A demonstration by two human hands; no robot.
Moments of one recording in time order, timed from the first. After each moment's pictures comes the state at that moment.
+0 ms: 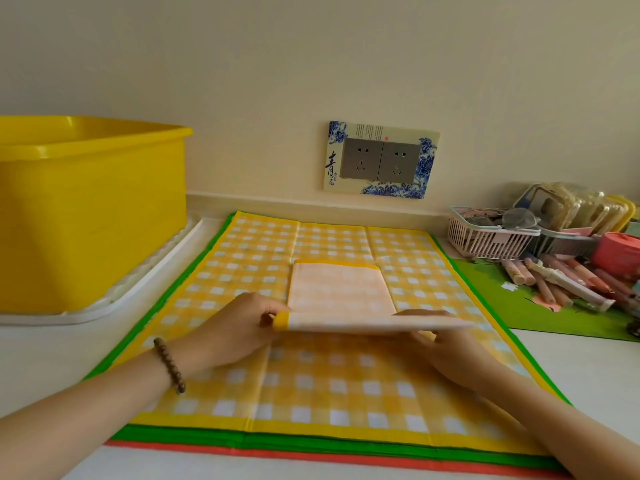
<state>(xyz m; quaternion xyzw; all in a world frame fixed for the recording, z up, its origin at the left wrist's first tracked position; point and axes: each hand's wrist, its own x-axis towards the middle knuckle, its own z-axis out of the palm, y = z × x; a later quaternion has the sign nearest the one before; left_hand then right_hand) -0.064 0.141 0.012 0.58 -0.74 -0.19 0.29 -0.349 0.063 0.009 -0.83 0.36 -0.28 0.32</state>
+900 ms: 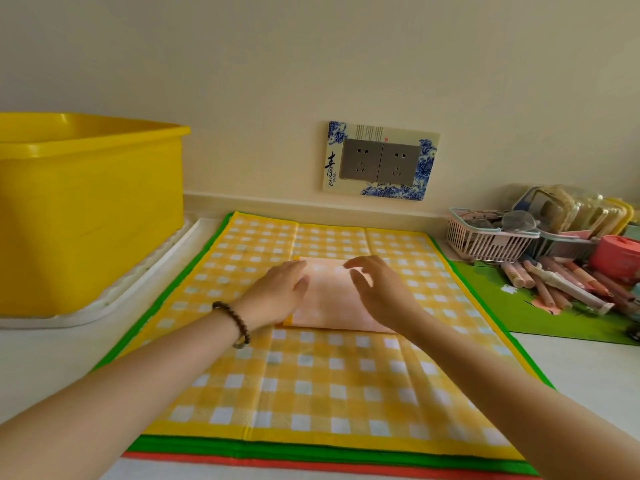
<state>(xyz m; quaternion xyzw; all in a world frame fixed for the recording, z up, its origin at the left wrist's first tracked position) -0.080 0.069 0.015 0.70 -0.67 -0.11 0.21 -0.259 0.015 0.022 -0.84 0.43 -0.30 0.16</state>
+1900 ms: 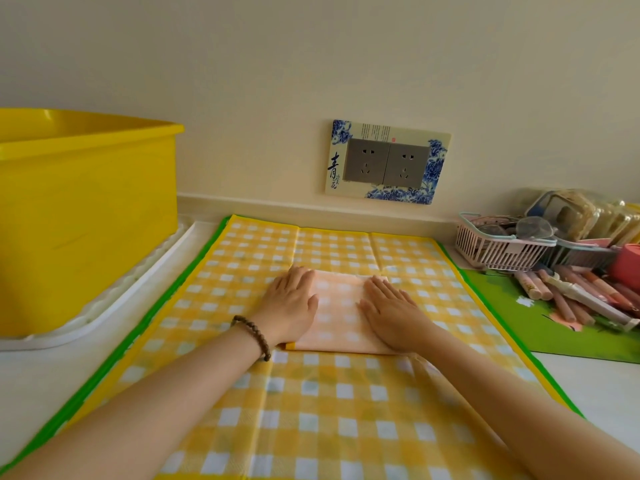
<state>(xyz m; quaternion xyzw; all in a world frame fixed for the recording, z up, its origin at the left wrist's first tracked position) -0.079 0.033 -0.012 0.71 -0.69 -0.02 0.10 -0.268 -0.026 -0.007 -0.86 0.50 -0.02 0.09</state>
